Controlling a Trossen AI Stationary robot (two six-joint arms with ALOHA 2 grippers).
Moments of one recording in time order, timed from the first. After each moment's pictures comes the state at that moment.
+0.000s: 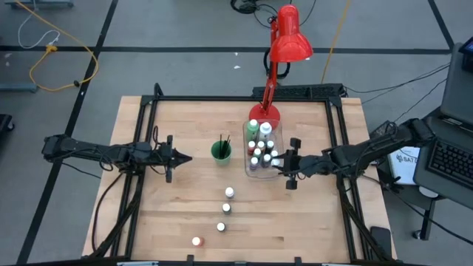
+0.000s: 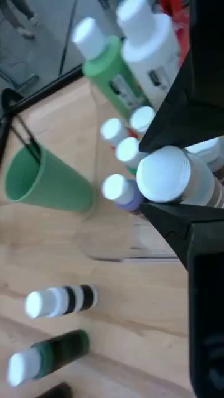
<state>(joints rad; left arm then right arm) -0.07 0.39 0.05 0.12 -0.13 -0.07 0.29 1.09 0.68 -0.20 0.47 0.02</state>
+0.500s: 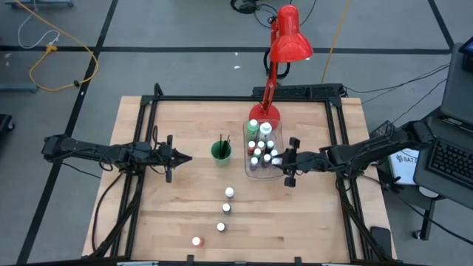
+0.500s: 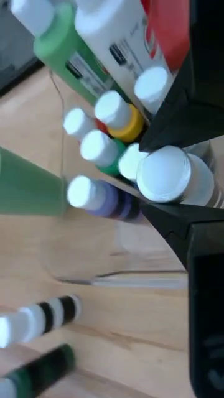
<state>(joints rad) -0.07 0.39 0.05 0.12 -0.13 -0.07 0.20 1.10 0.55 -0.09 0.38 0.07</state>
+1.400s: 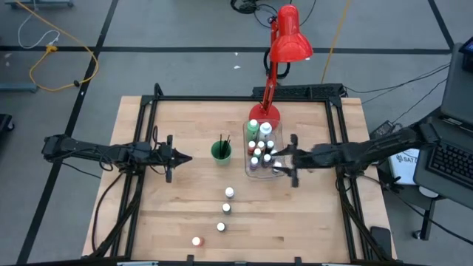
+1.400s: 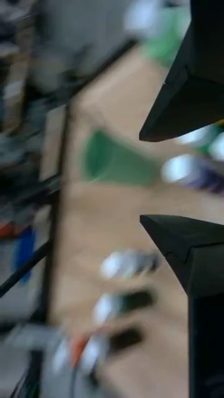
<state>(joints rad) -0.07 0.39 0.05 0.12 -0.13 -0.07 0.19 0.97 0.54 0.15 0.24 -0.05</state>
